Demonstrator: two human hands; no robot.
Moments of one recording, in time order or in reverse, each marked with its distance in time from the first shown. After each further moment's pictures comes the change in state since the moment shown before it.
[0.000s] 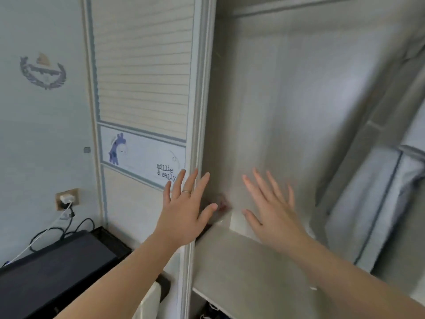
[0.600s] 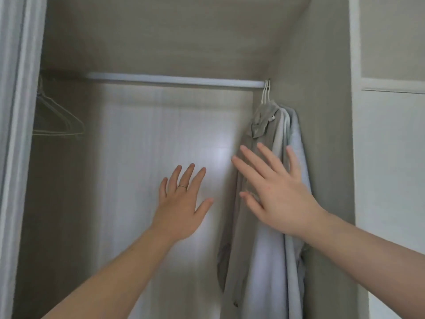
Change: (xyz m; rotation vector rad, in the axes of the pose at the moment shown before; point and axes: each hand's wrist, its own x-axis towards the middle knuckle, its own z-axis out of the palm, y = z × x) left_hand 0.327 0.203 0.051 -0.330 0.249 0.492; right_hand 0.096 0.189 -0.180 -0.777 0.269 0.173
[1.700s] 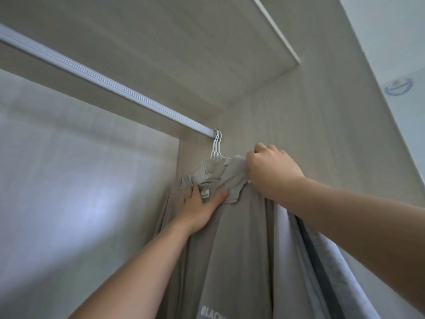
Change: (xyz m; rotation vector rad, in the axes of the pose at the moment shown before) left_hand 0.345 0.084 0.172 -1.172 -0.210 0.124; right_hand 0.210 0.127 0.064 -0.788 -0.293 0.437
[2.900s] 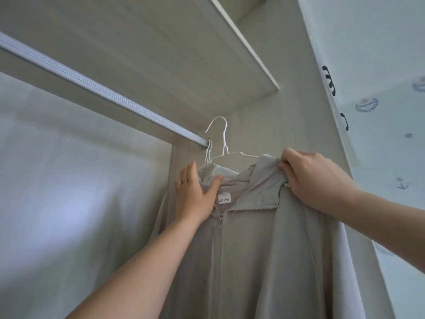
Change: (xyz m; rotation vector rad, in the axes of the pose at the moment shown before) left_hand -0.055 0.067 -0.016 -0.098 0.391 0.258; right_hand -0.089 0.069 -0.060 0.209 0.244 0.022
